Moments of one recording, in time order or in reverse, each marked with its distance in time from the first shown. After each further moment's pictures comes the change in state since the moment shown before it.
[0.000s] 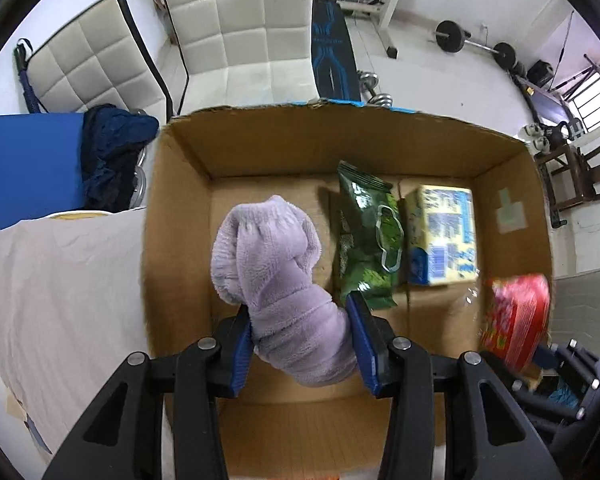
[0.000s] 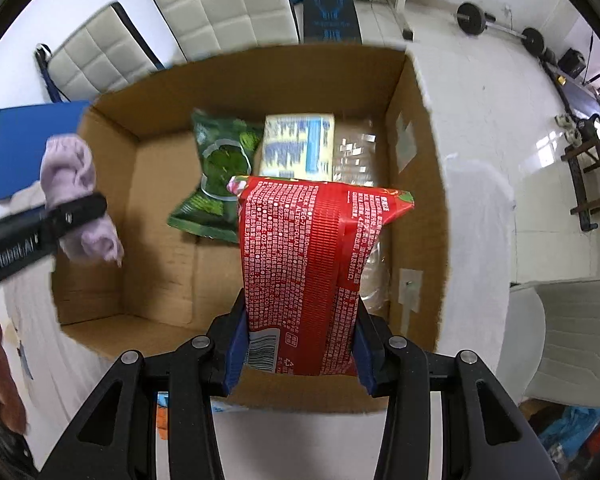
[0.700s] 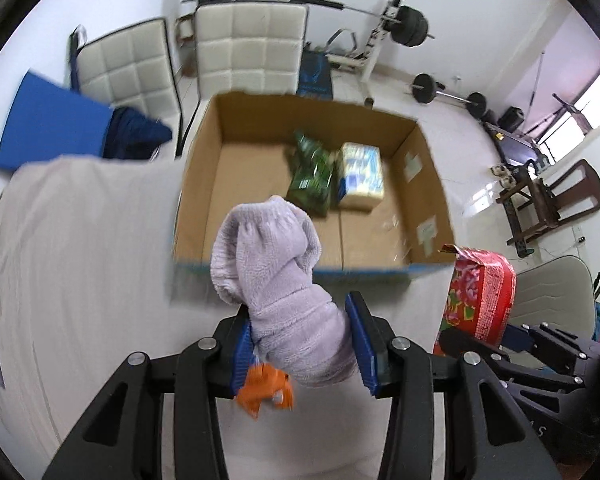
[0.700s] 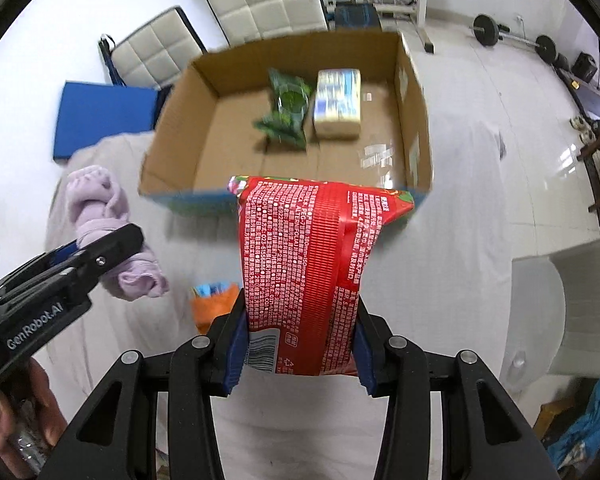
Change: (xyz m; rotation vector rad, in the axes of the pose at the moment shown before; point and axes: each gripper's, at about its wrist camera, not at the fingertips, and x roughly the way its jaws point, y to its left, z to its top) left arm -0.142 -0.037 -0.194 -0.062 -0.229 -0.086; right arm -0.112 0.008 -0.151 -0.038 -0.157 0.126
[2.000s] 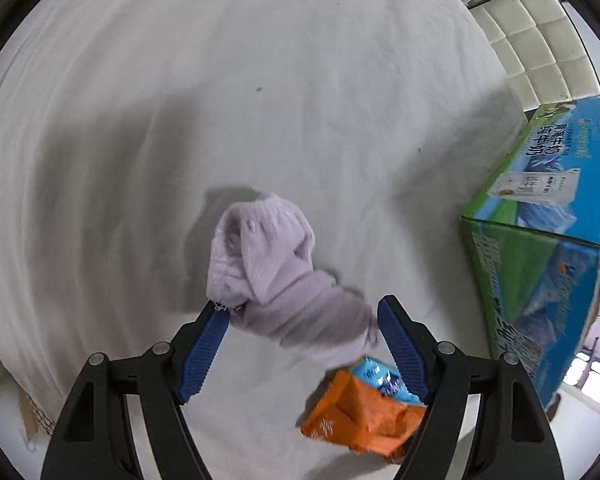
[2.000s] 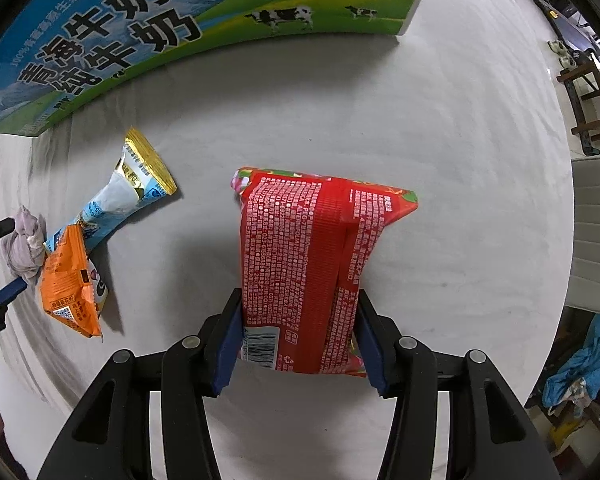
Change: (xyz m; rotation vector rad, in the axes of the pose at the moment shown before) left arm 0.129 0.198 -0.146 -0.921 0.319 0.045; right arm 0.193 -0.049 -0.061 0.131 0.322 -0.155
